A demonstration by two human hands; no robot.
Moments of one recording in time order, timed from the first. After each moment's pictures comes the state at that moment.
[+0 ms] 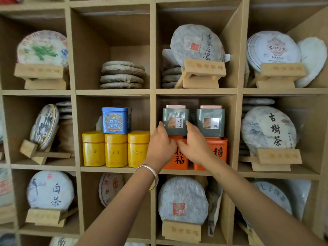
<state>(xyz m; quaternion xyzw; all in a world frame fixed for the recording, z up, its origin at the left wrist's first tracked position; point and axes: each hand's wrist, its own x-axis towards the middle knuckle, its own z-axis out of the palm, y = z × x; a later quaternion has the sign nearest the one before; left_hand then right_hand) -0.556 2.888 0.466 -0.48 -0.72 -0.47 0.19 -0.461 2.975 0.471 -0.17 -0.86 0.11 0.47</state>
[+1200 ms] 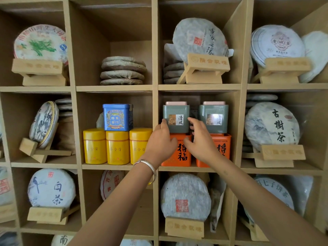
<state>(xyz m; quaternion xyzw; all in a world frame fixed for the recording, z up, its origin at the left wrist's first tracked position) -0.565 2.880 0.471 -0.51 -0.74 -0.39 0.20 -0.460 2.986 0.462 -0.16 -0.85 0.15 0.48</state>
